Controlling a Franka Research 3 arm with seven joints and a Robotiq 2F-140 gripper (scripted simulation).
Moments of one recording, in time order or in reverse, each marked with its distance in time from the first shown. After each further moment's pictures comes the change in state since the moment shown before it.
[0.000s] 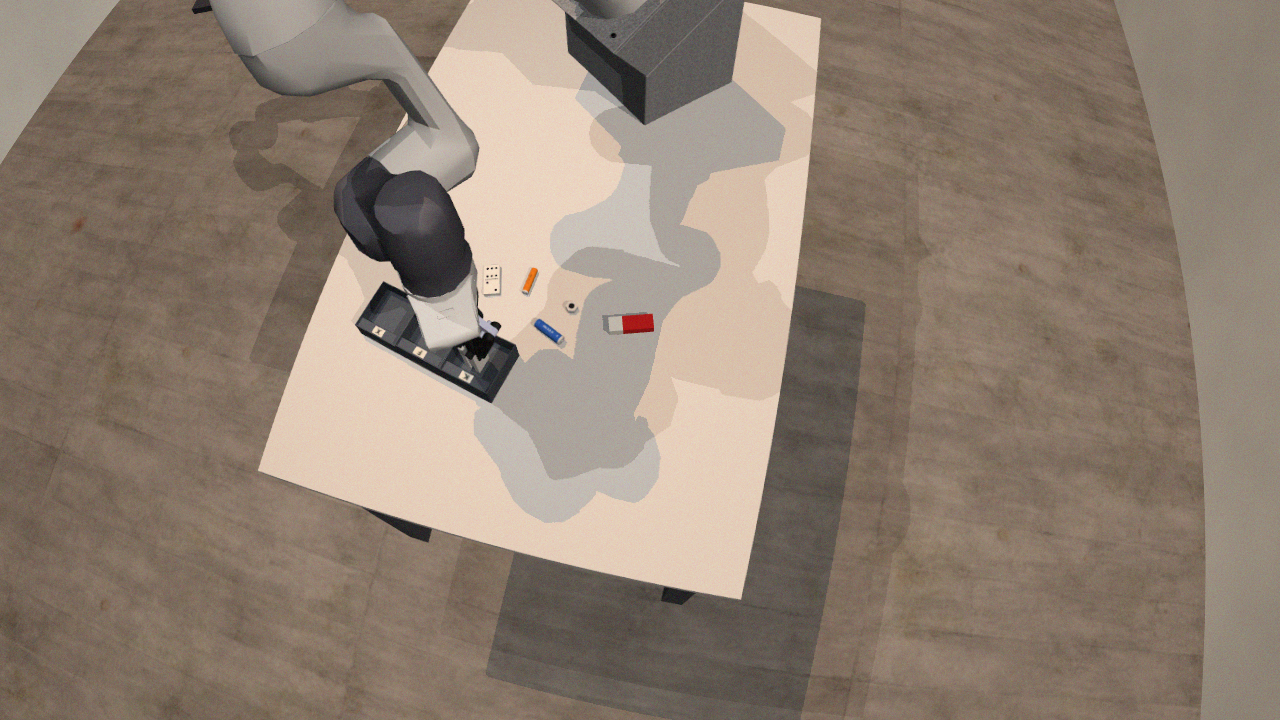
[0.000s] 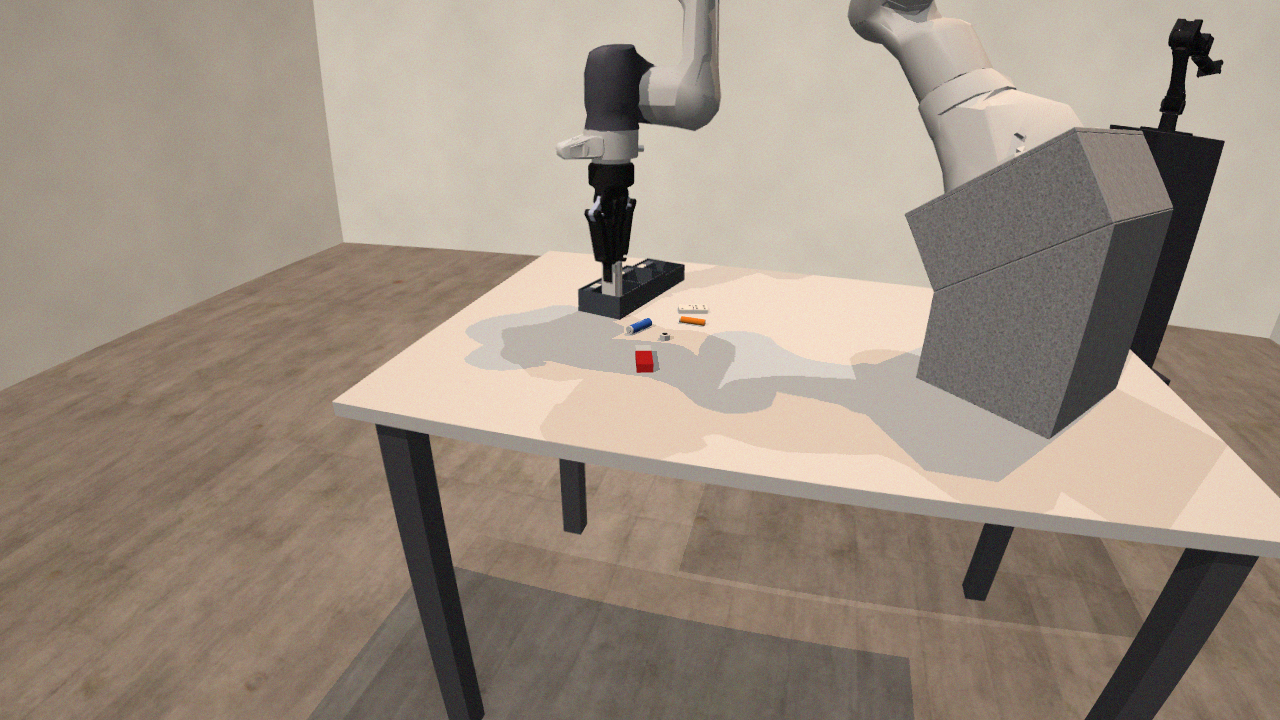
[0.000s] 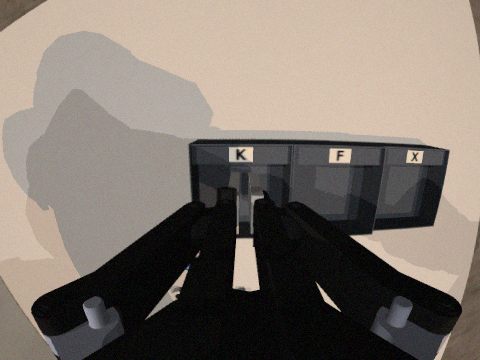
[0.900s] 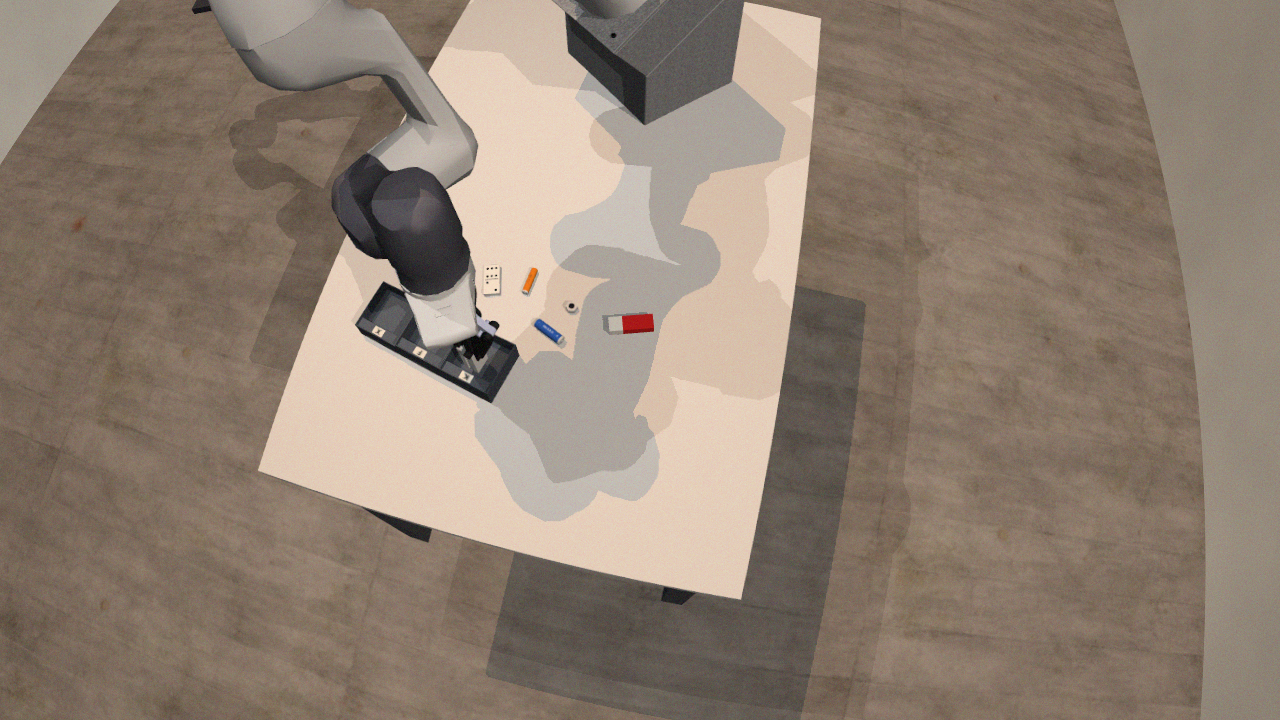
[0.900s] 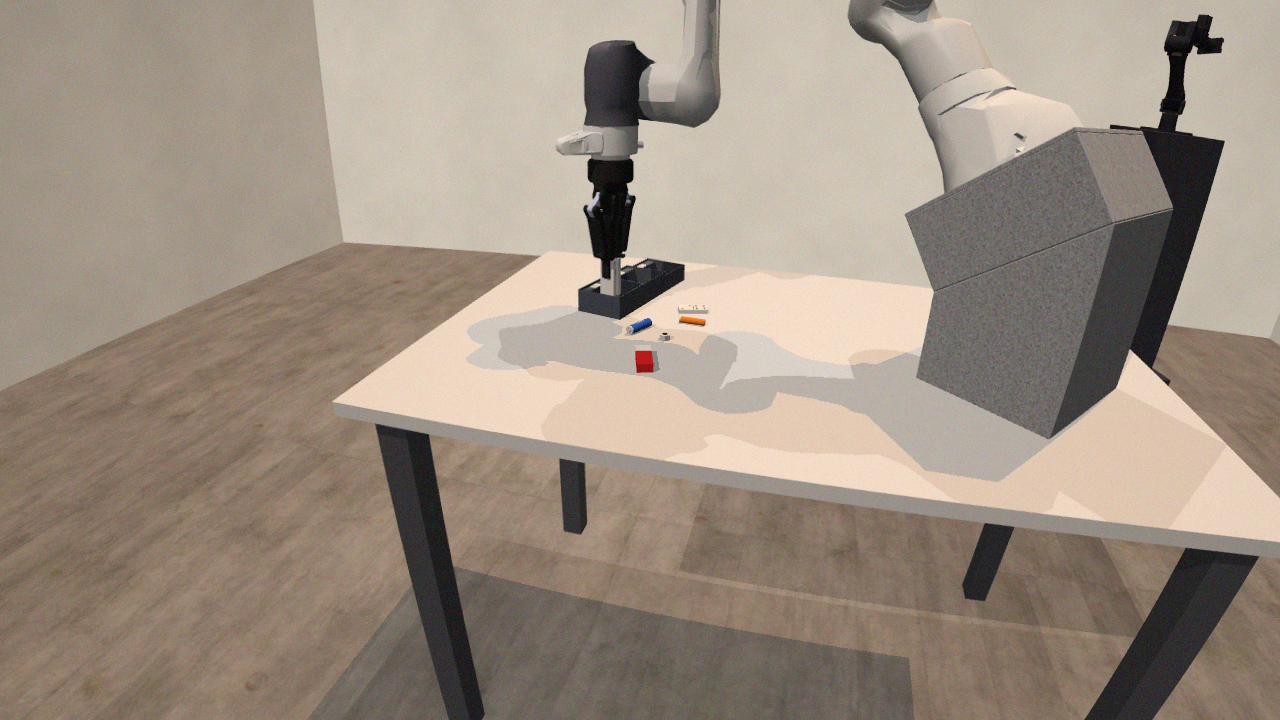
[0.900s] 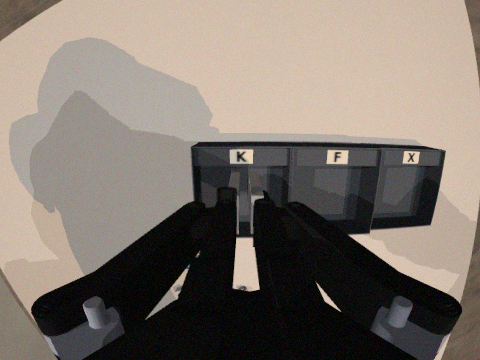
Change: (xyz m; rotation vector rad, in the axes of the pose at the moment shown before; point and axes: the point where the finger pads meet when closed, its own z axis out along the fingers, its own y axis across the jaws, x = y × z) arm 0.003 0.000 -0.006 0.005 0.006 0.006
